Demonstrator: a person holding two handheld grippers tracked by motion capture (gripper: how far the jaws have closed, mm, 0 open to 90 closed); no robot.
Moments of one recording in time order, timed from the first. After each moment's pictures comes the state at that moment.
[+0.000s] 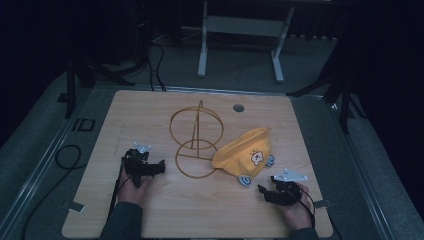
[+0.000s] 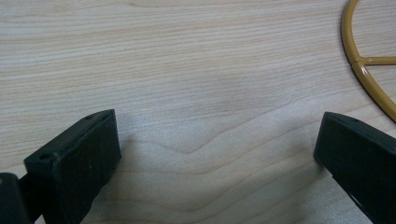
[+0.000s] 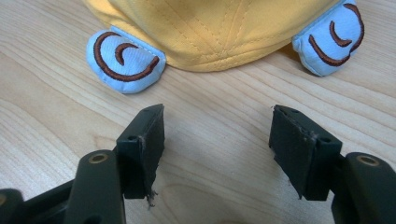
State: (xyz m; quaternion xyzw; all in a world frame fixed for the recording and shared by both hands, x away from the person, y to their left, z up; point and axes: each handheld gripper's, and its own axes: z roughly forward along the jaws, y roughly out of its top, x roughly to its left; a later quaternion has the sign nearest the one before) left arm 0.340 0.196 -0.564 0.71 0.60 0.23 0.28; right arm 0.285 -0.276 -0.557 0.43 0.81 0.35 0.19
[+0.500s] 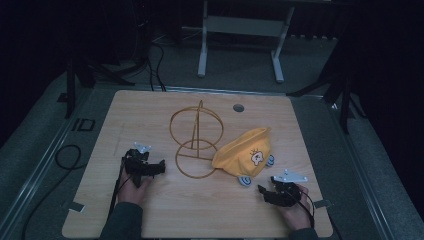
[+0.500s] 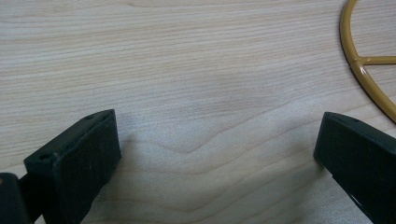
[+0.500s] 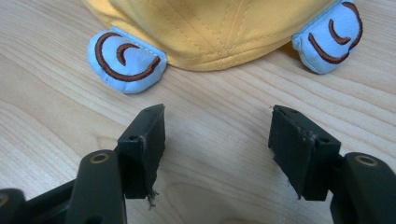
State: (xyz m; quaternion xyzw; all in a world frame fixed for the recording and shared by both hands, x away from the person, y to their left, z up) left arm 0.340 0.195 -0.564 0.72 0.59 0.23 0.28; right arm 0.283 -0.274 -0.557 0.43 0.81 0.35 0.19
